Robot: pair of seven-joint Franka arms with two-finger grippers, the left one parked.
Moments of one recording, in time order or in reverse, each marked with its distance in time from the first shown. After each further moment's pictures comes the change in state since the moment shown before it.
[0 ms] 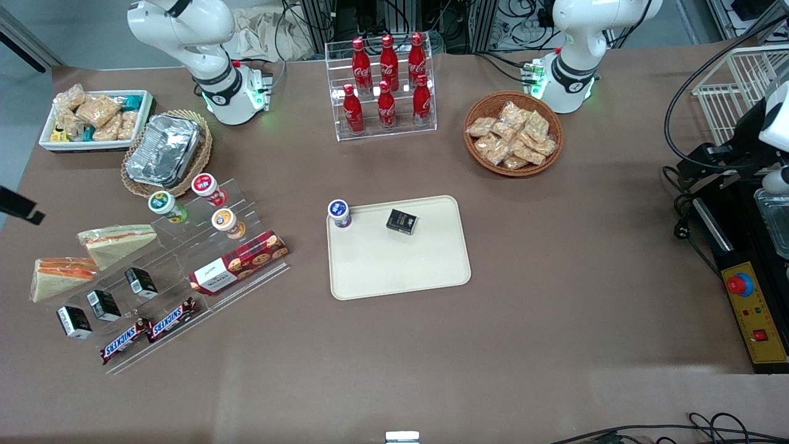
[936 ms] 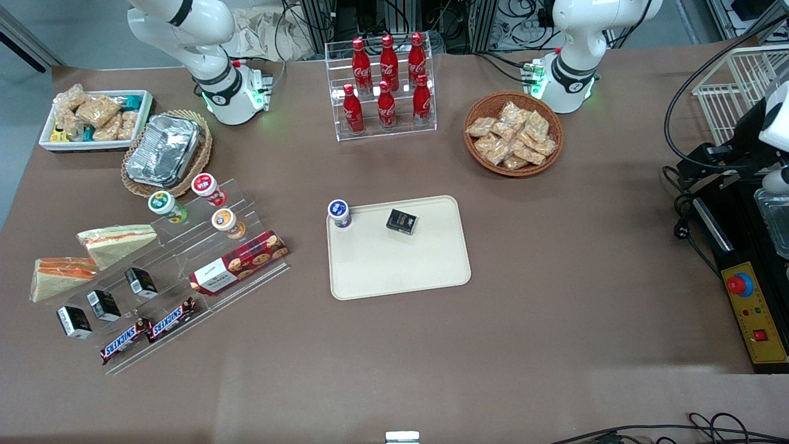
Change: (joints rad) arm -0.029 0.234 -0.236 -0.004 0.081 0.201 0.379
